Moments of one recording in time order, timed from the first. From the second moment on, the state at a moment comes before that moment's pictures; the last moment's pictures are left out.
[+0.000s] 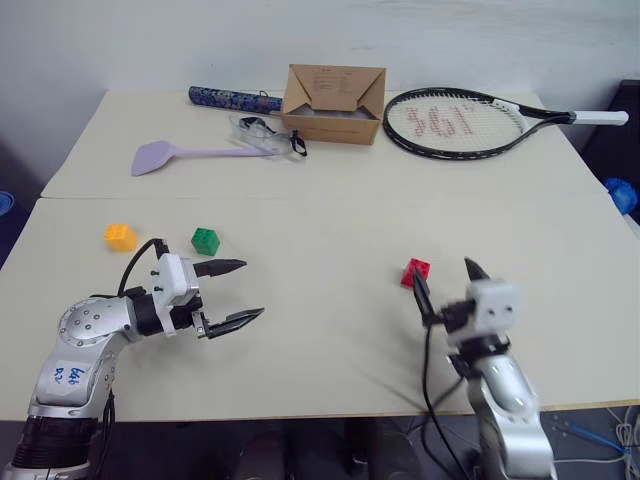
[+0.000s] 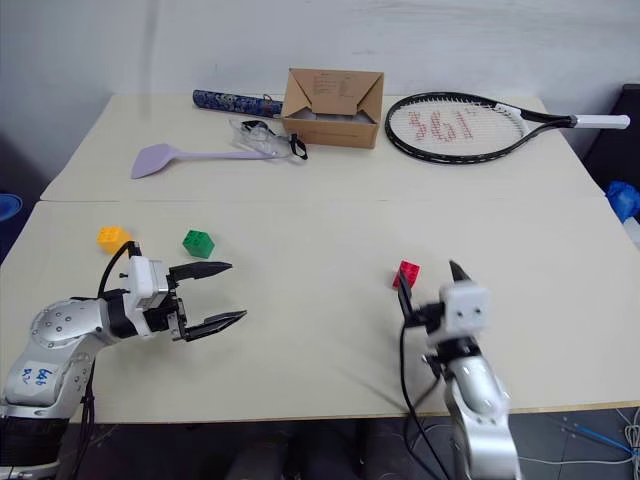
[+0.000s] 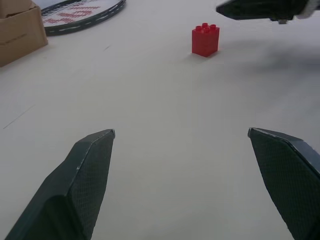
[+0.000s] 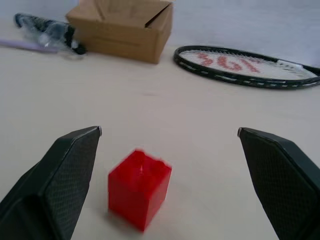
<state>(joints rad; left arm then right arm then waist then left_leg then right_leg) -0.10 0.70 0.16 -0.18 -0.44 0.14 -0.98 0.05 -0.05 -0.04 -0.37 0.02 0.09 0.10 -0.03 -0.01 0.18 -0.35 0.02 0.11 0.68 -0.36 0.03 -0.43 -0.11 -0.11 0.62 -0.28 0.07</state>
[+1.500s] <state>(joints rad) 0.03 0.70 0.19 -0.27 -0.47 0.24 -0.98 -0.48 -0.47 0.21 0.21 0.34 -0.13 1.25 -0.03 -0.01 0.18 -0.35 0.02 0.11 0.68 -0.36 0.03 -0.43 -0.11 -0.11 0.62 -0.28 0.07</state>
